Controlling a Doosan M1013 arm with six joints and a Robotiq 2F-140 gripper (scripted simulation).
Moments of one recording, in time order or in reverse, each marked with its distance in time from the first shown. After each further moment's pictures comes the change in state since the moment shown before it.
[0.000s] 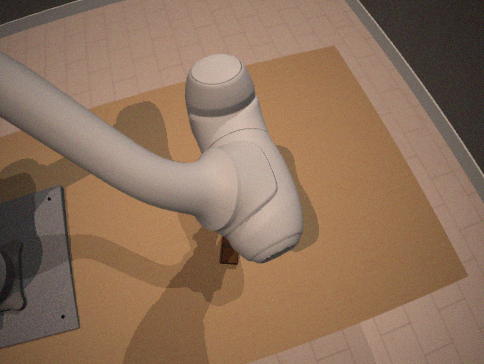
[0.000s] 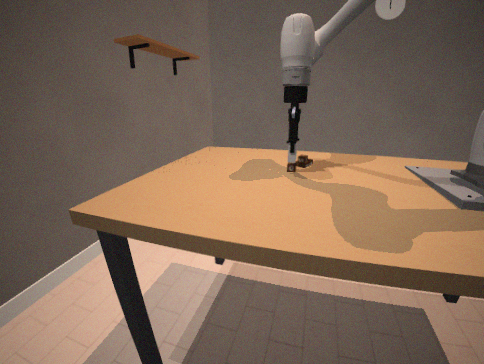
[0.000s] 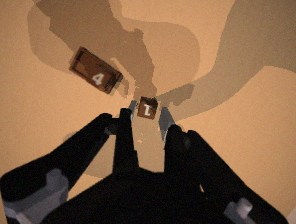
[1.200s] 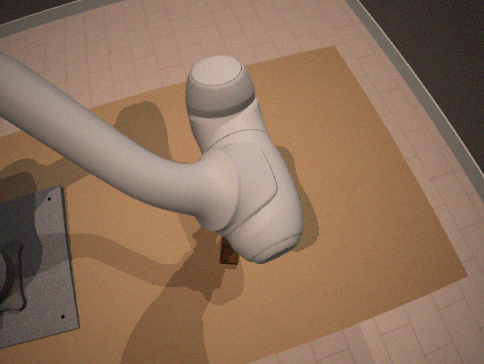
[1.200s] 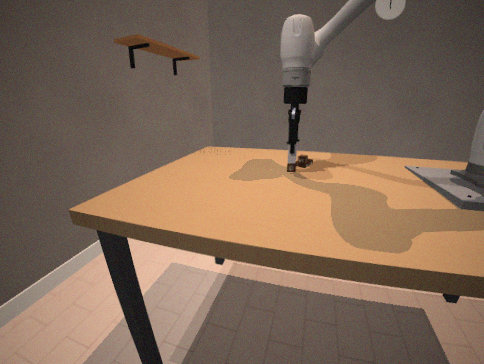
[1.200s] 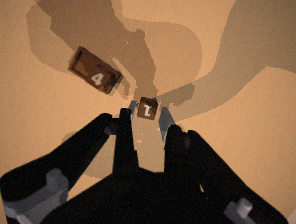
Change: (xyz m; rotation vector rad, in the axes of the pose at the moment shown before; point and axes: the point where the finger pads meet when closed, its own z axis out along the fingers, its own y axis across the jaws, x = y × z) arm 0.000 0.000 0.003 0.000 0.000 0.000
